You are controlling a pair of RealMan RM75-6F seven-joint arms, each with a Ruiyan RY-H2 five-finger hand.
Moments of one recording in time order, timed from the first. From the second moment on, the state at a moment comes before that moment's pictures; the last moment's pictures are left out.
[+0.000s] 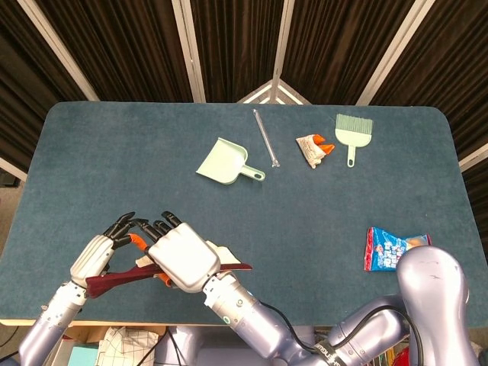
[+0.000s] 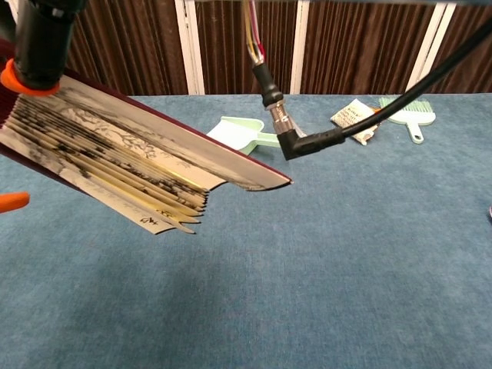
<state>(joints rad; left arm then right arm) -0.33 -1.31 0.02 -1.62 1.69 1.34 -0.41 1.38 -1.55 0.41 -2.24 -0.54 1.35 -0.90</state>
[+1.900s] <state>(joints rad) -0.39 -1.42 0.00 -1.62 1.64 1.33 -0.49 1.33 -1.47 0.35 -2.31 -0.61 1.33 -0.83</state>
